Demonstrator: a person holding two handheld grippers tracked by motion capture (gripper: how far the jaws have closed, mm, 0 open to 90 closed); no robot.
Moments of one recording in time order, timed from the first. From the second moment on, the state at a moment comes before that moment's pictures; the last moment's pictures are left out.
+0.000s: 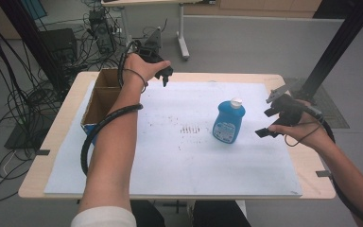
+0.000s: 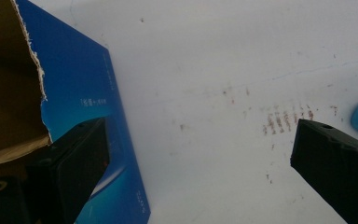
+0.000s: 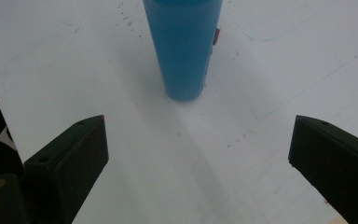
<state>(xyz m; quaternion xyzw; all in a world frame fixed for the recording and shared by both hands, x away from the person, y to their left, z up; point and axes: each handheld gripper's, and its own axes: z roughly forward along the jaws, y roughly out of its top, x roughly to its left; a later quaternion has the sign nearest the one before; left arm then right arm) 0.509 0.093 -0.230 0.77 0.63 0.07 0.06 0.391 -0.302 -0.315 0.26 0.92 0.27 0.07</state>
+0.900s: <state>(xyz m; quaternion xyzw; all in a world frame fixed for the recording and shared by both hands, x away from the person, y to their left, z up) 0.510 0.089 -0.241 0.77 0.63 0.07 0.05 0.393 -0.267 -0.378 0.28 0.88 0.37 0.11</state>
